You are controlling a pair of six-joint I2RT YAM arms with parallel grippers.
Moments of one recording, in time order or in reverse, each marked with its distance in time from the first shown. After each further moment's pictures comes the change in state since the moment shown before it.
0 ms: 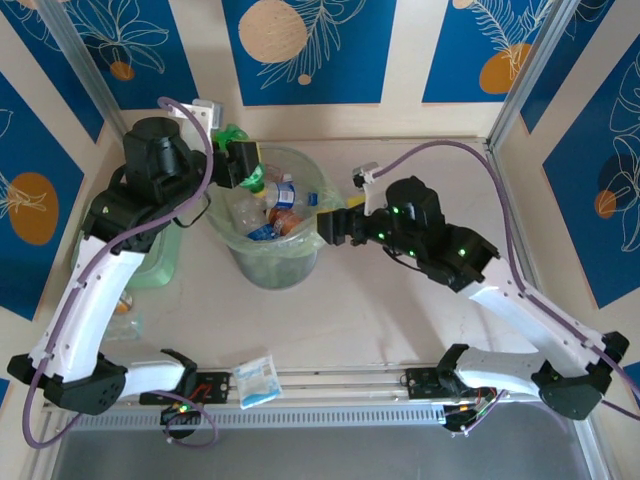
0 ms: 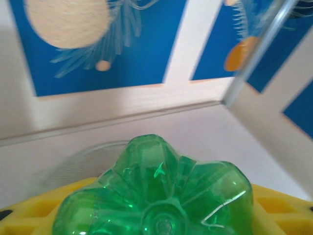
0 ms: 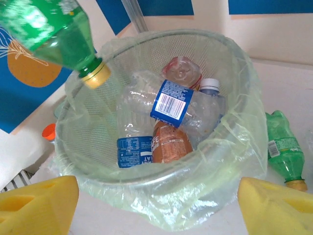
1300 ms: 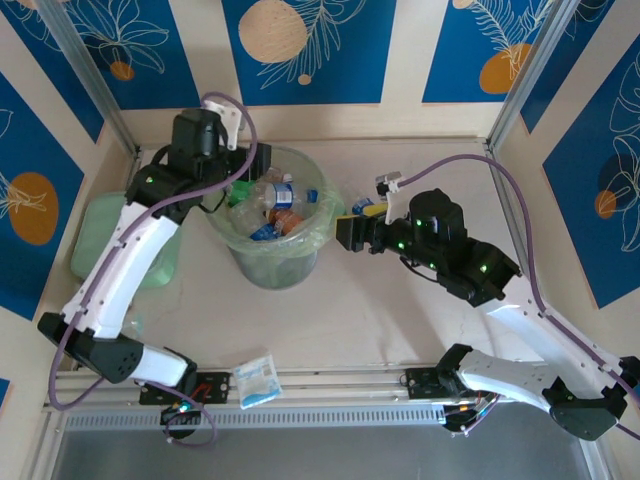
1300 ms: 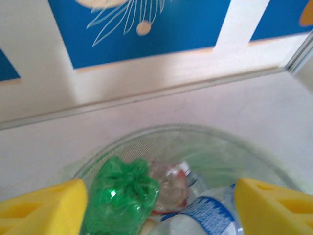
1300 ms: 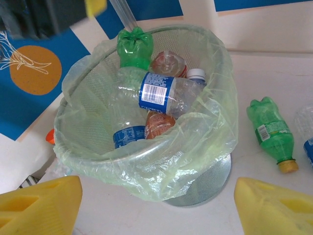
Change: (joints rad) left arm 0.008 0.171 0.042 -0.034 -0.100 0.053; right arm -0.049 -0.113 -0.090 -0.015 -0.025 0.052
